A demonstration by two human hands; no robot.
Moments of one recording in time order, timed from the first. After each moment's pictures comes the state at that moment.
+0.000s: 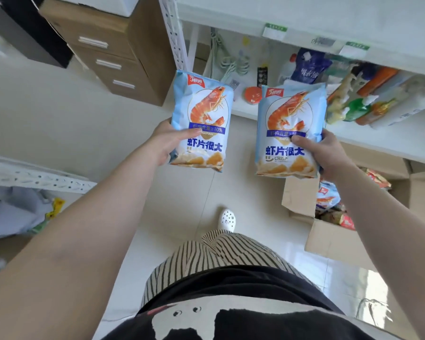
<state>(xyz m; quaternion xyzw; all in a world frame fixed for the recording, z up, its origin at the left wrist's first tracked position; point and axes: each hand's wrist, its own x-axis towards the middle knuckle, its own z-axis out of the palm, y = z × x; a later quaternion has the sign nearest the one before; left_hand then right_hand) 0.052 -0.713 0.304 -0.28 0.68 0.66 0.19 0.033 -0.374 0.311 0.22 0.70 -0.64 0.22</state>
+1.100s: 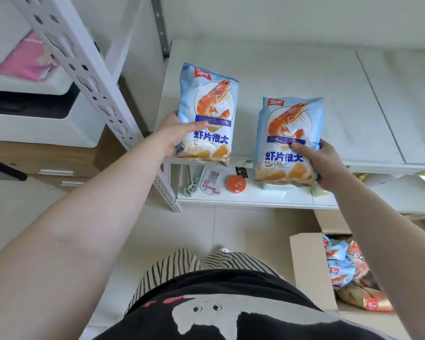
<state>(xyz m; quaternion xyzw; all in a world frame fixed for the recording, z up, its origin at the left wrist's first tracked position) -0.355 -0.718 0.363 -0.12 0.72 0.65 0.20 -0.262 -0.402 0.365 0.27 0.67 -0.68 0.08</state>
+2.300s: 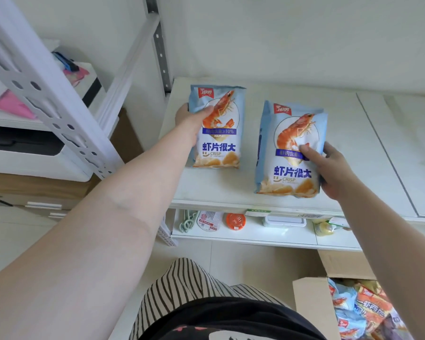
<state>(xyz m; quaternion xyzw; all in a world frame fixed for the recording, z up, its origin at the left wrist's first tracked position) -0.495 -0.670 0.369 -0.17 0.67 0.72 0.06 -0.361 -0.378 0.374 0.19 0.68 -0.70 0.04</state>
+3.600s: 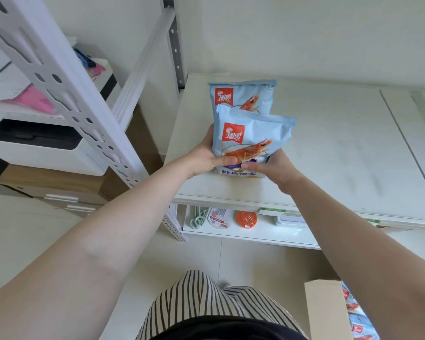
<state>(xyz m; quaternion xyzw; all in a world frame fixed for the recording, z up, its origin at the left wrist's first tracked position) -0.439 -0.702 0.321 0.15 0.77 0.58 0.22 -0.396 -0.487 0.328 -0.02 0.75 -0.65 0.12</state>
